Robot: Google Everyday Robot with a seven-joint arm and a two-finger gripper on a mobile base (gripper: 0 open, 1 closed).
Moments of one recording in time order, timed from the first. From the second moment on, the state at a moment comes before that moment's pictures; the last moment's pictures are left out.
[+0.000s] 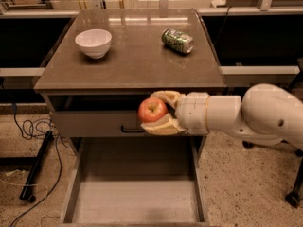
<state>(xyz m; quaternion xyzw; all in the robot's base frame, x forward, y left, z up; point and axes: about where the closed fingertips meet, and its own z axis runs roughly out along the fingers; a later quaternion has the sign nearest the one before) 0.495 -0.008 0.830 -0.55 0.61 0.23 0.52</state>
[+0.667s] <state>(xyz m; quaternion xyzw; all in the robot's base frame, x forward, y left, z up) 0.499 -0.017 0.898 -0.56 0.59 0.21 0.55</state>
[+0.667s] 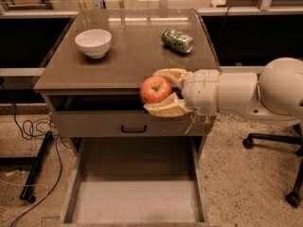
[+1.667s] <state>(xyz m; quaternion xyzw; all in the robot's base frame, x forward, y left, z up) 0.607 0.019 0.893 -0.59 0.57 0.24 0.52</state>
